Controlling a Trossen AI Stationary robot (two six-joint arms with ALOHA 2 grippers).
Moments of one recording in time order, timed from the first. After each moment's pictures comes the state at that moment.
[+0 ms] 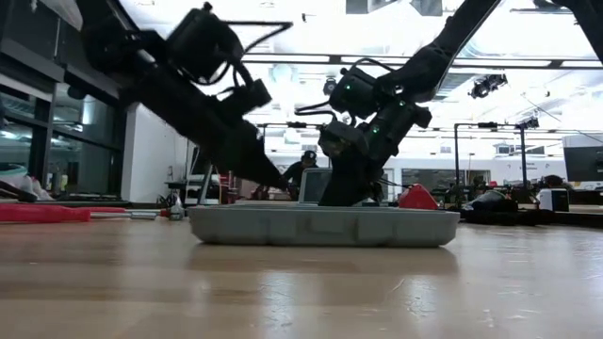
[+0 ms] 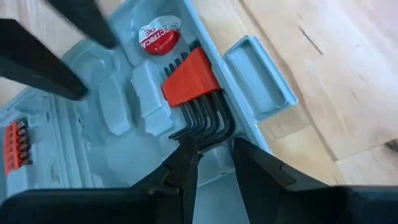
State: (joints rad) left arm -0.03 1.70 0.65 0.44 -0.36 0.00; right arm -0.31 1.90 1.02 -0.07 -0.32 0.27
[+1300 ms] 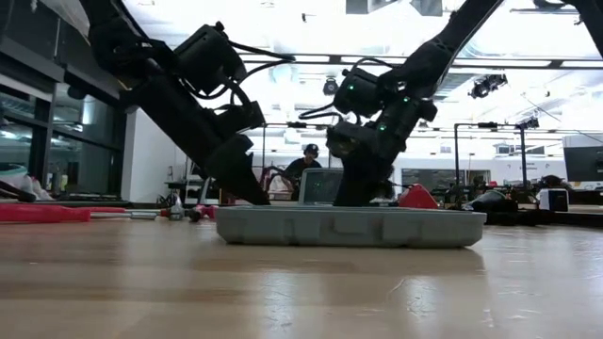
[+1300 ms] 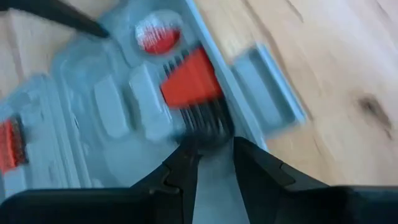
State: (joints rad) left arm 0.02 1.71 0.66 0.24 -0.28 -0.18; right arm -0.33 1.85 1.02 -0.20 -0.31 0.26
